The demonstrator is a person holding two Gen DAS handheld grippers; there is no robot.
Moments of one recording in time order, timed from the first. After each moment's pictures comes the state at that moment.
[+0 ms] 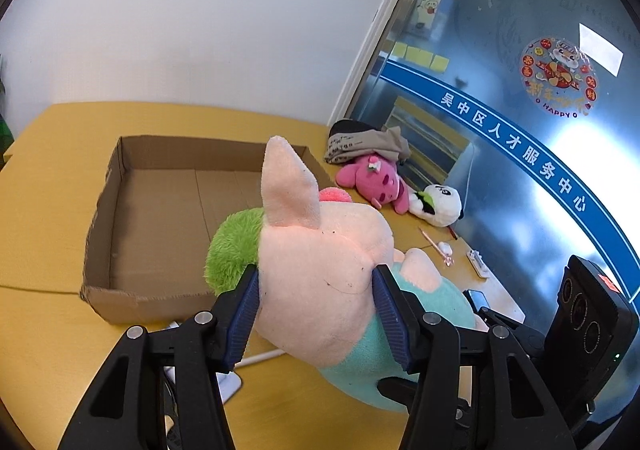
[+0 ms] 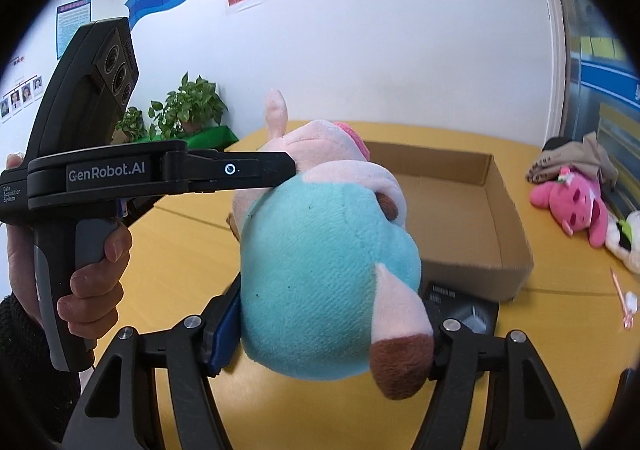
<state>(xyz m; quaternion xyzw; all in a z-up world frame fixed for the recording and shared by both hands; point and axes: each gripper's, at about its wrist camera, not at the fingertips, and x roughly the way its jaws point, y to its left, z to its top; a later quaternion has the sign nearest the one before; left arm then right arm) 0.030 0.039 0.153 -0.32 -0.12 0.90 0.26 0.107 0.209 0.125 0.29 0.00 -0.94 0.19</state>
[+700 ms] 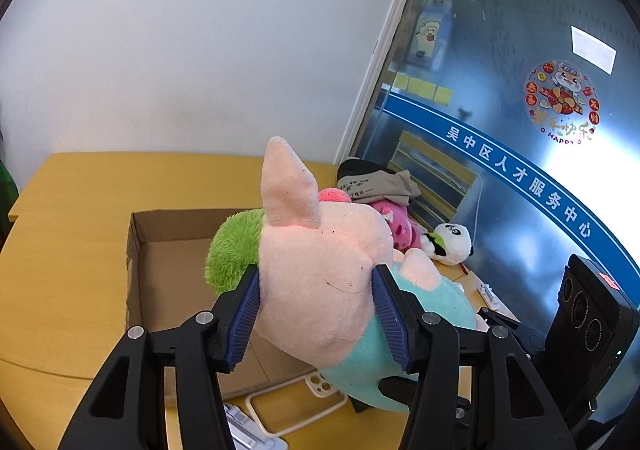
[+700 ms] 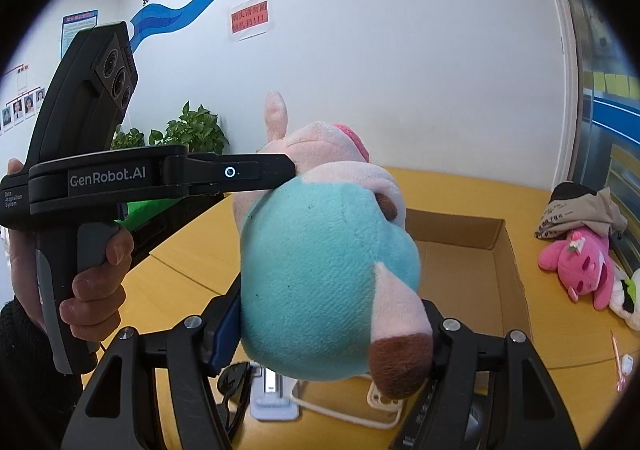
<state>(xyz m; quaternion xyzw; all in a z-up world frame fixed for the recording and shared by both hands) -0.040 0.004 0.218 -0.28 -0.10 0.92 0.25 0.037 0.189 0.181 0.25 0.01 -0.95 0.20</state>
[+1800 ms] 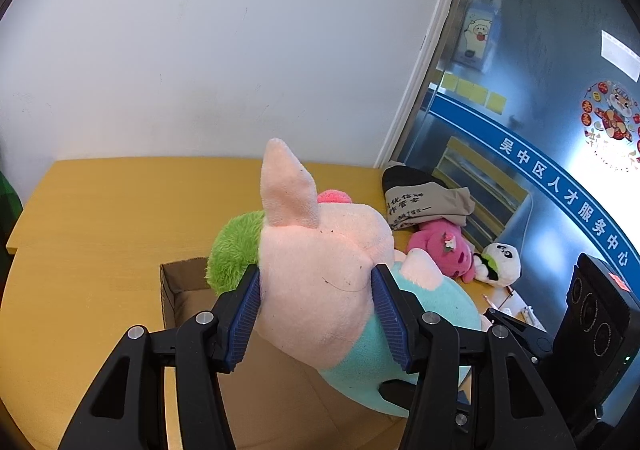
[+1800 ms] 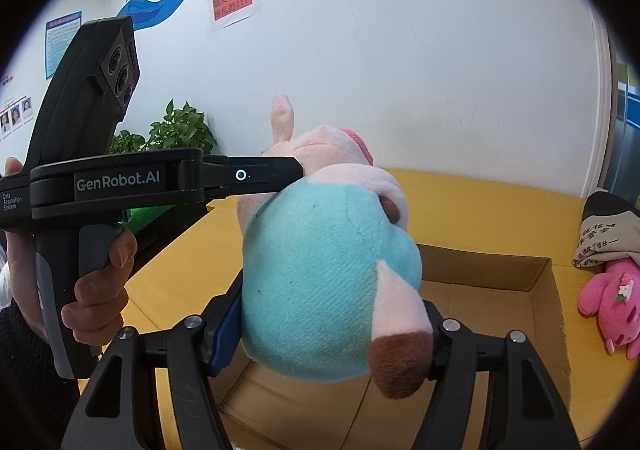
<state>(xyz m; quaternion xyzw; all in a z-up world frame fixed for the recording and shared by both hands) -0.206 -0.044 0.196 -0.31 -0.09 0.92 0.23 -0.110 0.148 0.172 0.27 -0.01 -0.94 0.20</state>
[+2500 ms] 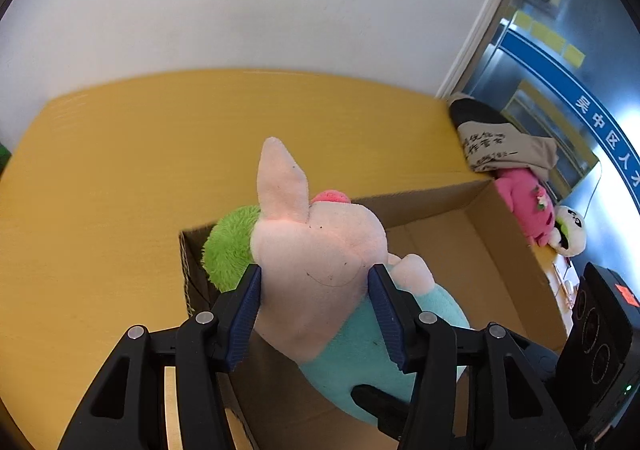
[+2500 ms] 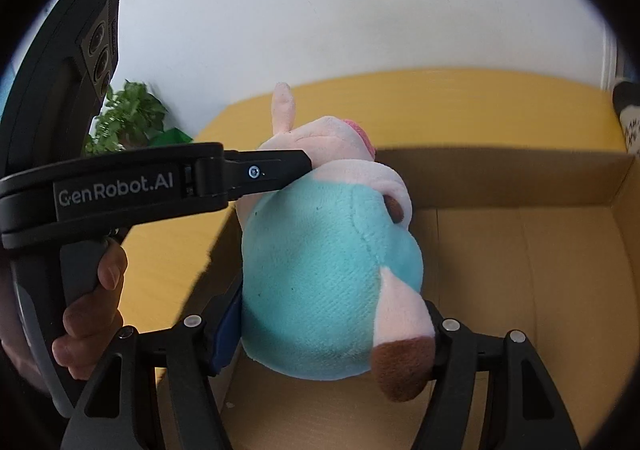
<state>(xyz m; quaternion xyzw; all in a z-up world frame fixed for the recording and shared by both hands) -0.338 -0.063 0.047 -0.46 -0.07 0.87 0.19 -0.232 0.110 0.035 0.42 -0.10 -0.89 0.16</state>
